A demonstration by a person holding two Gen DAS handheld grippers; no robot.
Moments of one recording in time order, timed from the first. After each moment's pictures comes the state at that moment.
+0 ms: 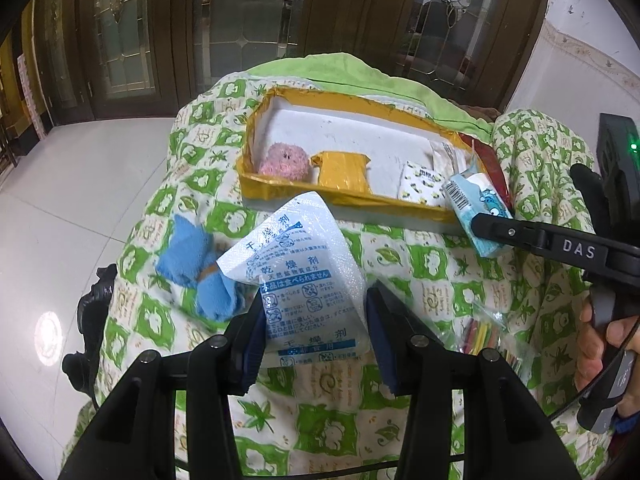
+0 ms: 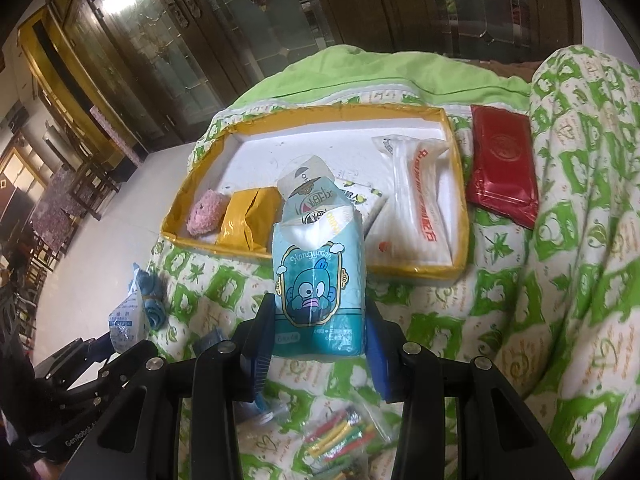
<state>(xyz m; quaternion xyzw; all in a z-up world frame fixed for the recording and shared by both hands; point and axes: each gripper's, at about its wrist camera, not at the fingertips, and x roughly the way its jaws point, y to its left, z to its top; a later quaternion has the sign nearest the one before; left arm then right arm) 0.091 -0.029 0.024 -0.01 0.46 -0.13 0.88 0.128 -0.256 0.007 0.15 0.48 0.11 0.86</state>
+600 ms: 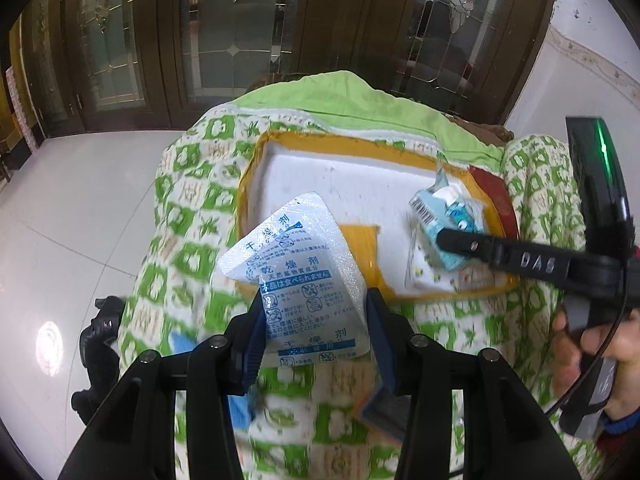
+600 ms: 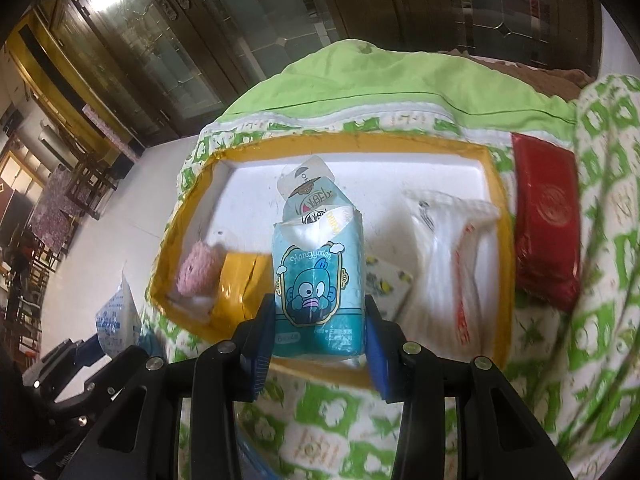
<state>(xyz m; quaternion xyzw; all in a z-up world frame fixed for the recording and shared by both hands) 0.175 -0.041 0.049 0.00 0.46 -0.14 0.88 0.218 -0.243 0.010 0.16 0.50 0.11 0.84</state>
